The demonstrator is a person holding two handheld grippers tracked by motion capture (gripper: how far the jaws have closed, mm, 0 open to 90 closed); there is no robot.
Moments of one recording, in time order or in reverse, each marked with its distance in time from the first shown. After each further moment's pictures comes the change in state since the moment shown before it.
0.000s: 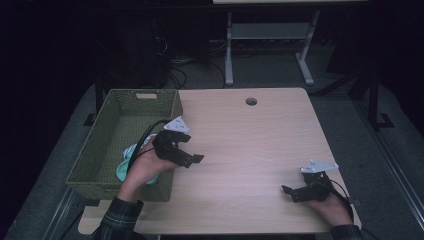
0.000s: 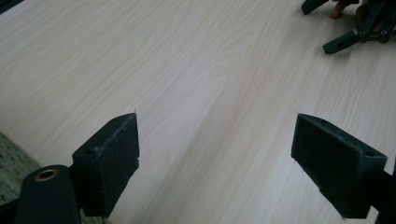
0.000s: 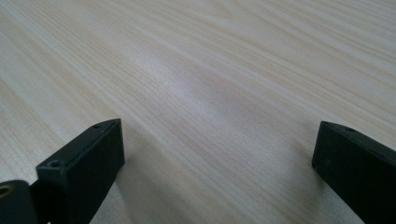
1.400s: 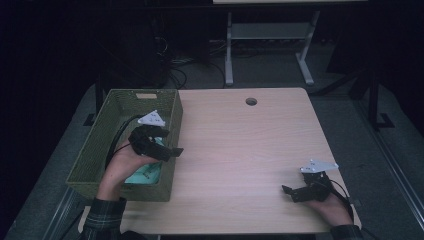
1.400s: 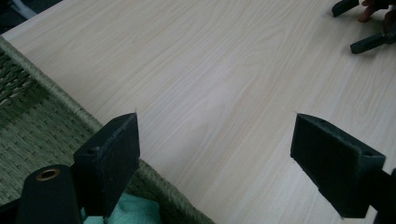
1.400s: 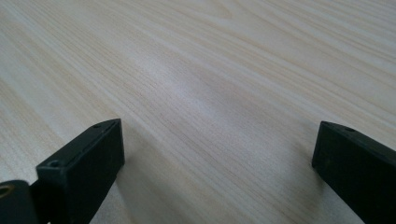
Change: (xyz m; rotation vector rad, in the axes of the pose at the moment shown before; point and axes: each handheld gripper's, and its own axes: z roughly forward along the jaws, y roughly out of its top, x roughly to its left) left arm 0.028 -0.020 -0.042 -0.004 0.071 -0.070; right arm 0.000 0.000 0.000 0.000 0.000 0.000
